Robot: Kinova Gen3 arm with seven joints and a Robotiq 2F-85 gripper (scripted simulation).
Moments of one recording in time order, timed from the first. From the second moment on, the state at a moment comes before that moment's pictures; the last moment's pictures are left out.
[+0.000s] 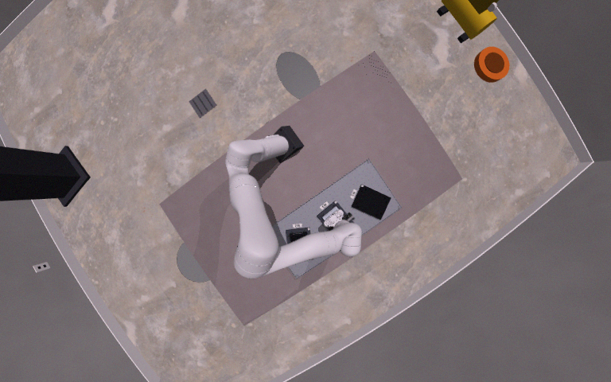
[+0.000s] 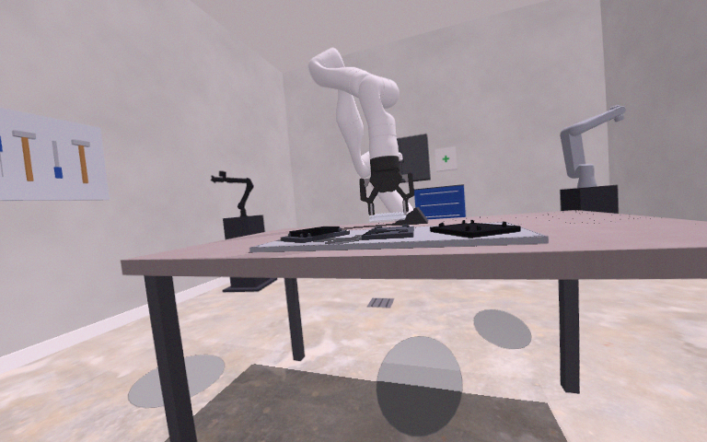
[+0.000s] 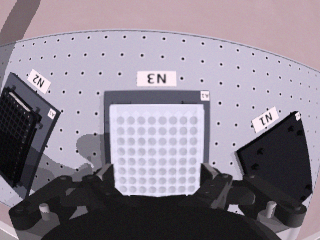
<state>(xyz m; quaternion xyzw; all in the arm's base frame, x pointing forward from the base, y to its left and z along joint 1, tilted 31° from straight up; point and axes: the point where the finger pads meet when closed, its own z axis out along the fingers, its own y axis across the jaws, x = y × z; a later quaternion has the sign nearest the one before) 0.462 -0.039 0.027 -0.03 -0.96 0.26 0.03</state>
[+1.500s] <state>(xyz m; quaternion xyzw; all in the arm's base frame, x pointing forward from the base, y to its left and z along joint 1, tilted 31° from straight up) 0.460 -0.048 0.011 -0.03 -0.96 0.26 0.03</state>
